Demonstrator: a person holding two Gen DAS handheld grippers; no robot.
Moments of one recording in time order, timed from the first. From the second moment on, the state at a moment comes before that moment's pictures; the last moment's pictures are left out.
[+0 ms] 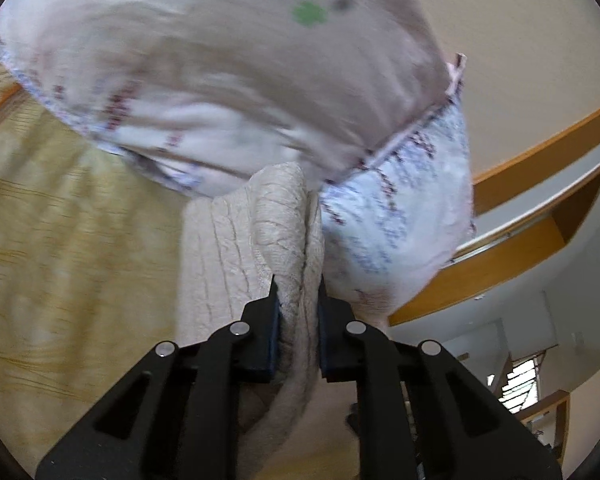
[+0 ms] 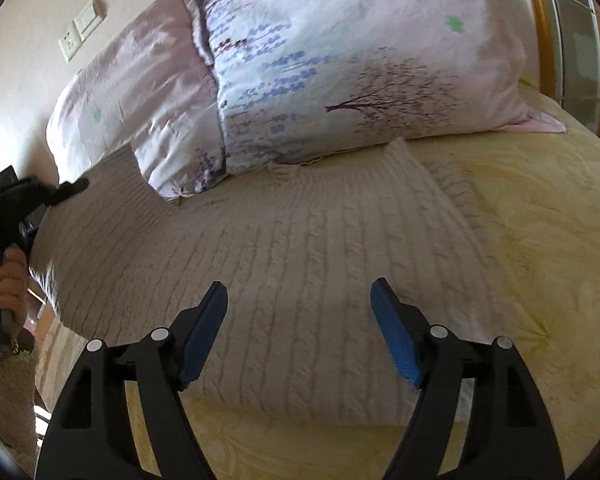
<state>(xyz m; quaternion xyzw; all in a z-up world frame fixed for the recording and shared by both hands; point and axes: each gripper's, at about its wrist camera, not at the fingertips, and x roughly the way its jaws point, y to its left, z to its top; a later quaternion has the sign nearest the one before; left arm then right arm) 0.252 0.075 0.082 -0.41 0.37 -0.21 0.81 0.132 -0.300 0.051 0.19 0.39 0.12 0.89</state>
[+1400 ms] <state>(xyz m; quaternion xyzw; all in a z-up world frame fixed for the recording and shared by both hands) 0.236 -0.037 0.007 -0.29 0.47 -0.24 0.80 0.212 -0.364 0.016 0.37 0.47 0.17 0.78</state>
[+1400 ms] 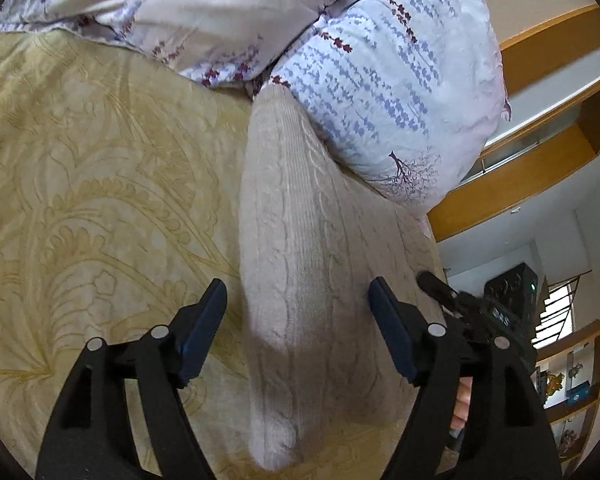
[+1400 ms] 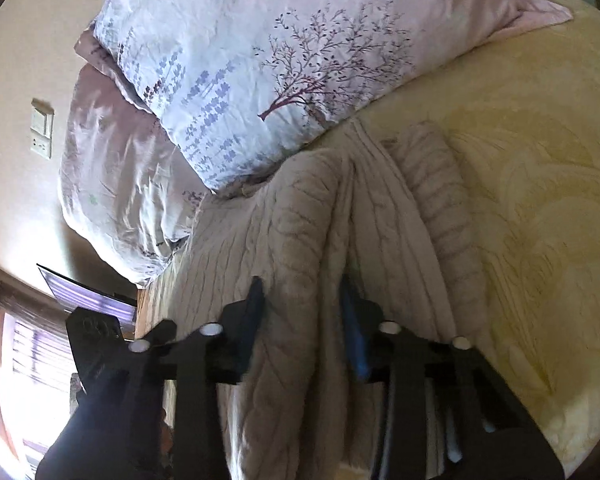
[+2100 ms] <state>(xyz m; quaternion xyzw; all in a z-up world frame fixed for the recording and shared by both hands) 0.226 -0.053 0.012 -0.27 0.47 -0.28 0.79 0.187 -0.354 0.099 0.08 0.33 0.07 0.94</state>
